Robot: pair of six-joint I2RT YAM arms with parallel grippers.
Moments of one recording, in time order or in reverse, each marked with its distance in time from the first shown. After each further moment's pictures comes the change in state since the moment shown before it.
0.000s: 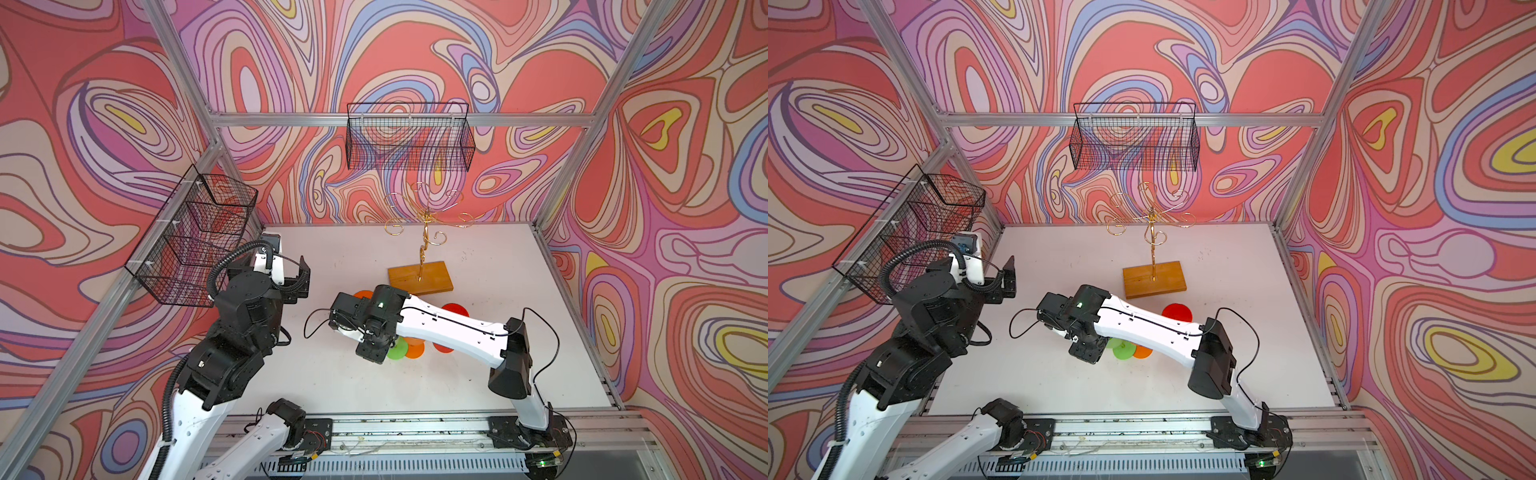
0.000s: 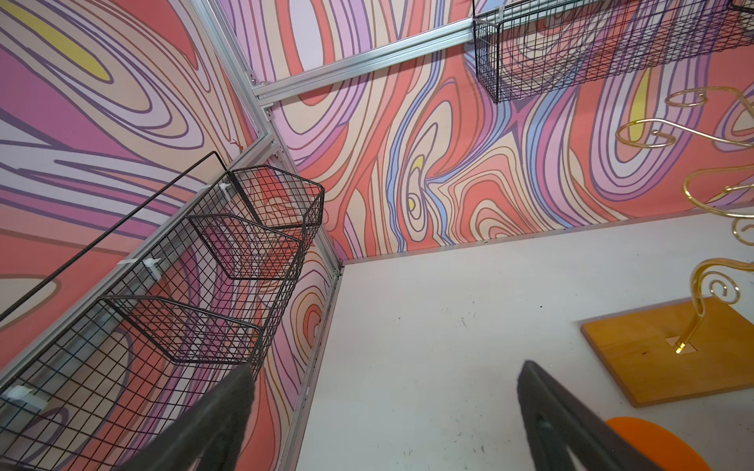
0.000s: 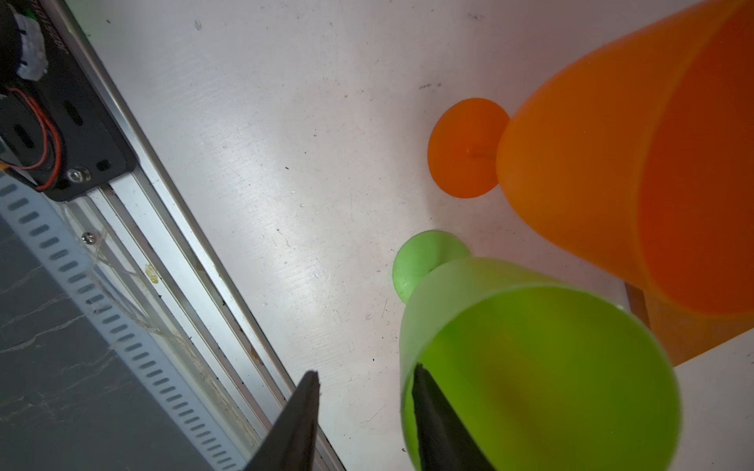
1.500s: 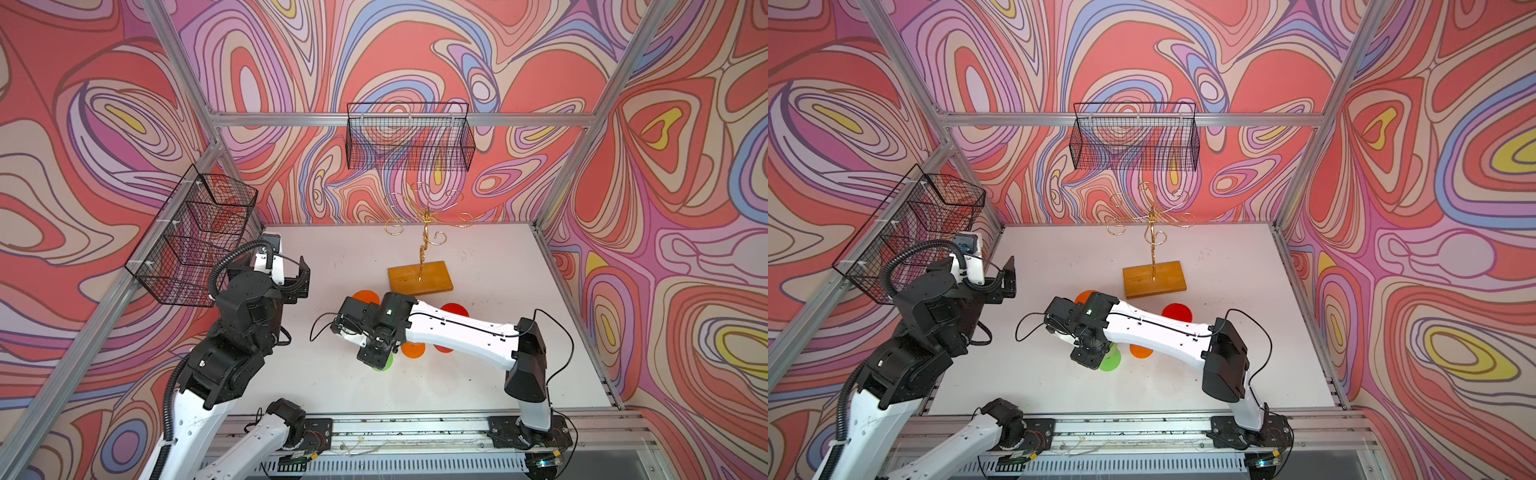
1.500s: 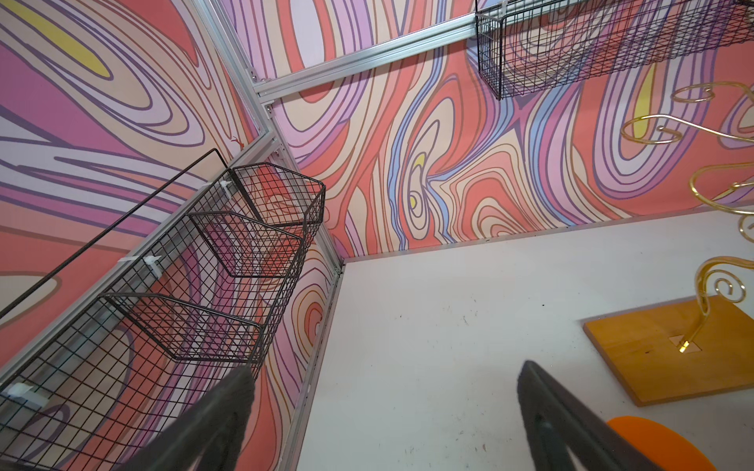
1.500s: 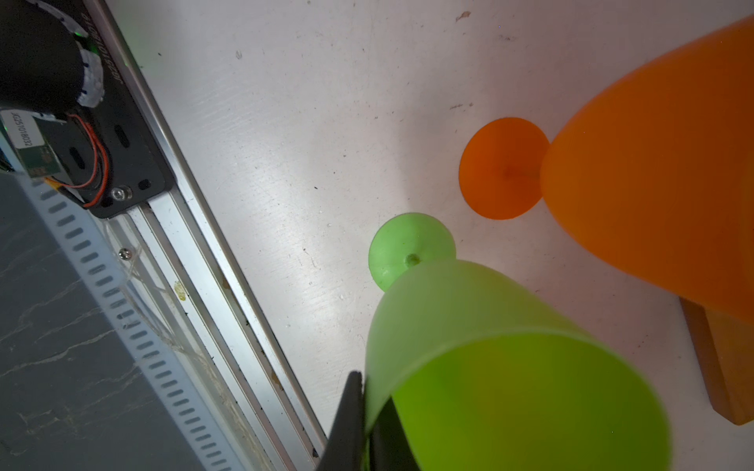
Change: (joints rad) left arm 0.006 0.001 -0.005 0.000 0.003 0.000; right arm 0.000 -0.109 -0.214 0.201 -0.065 0.021
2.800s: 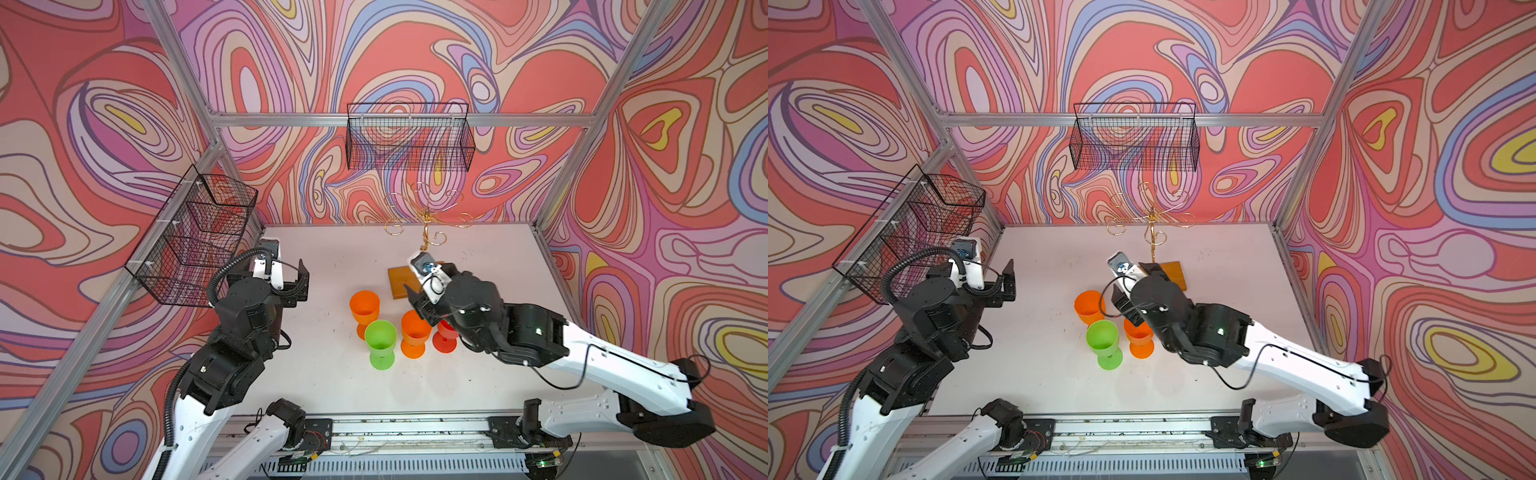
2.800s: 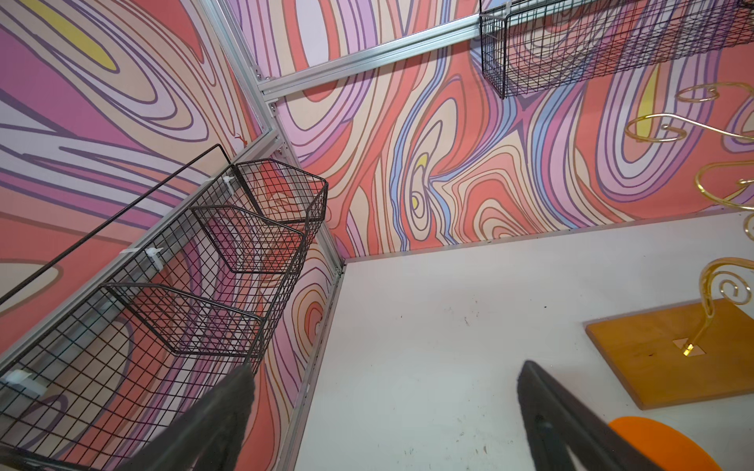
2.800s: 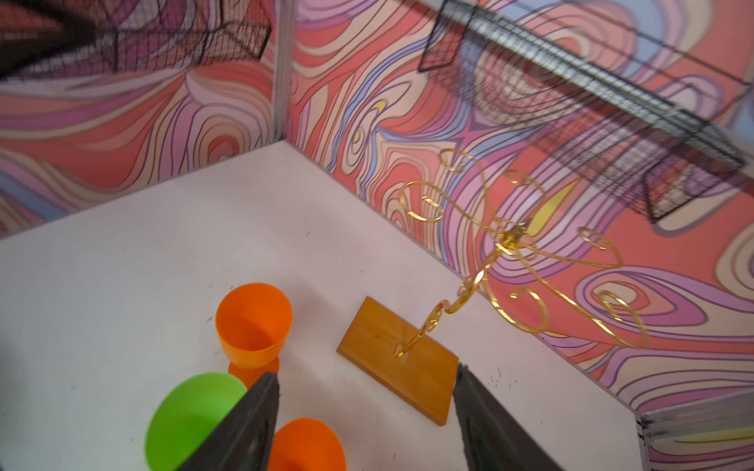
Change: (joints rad) left arm 0.000 -0.043 -0.073 0.047 -0.016 0.001; right arm -0.010 -0.821 -0.536 0.753 0.684 -0.103
